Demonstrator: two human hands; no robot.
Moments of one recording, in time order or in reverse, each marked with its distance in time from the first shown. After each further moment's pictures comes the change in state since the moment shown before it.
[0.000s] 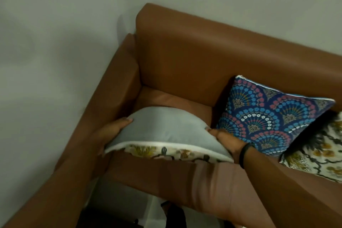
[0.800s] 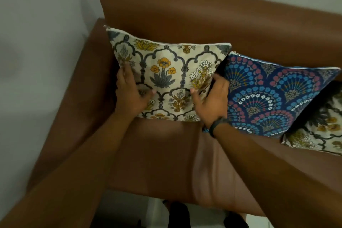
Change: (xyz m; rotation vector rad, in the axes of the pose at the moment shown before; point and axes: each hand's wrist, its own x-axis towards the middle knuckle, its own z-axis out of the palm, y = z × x) left_hand 0.089 0.072 0.101 0.535 0.375 0.805; right_hand 0.055 -0.031 0.030 -0.405 0.798 -0.881
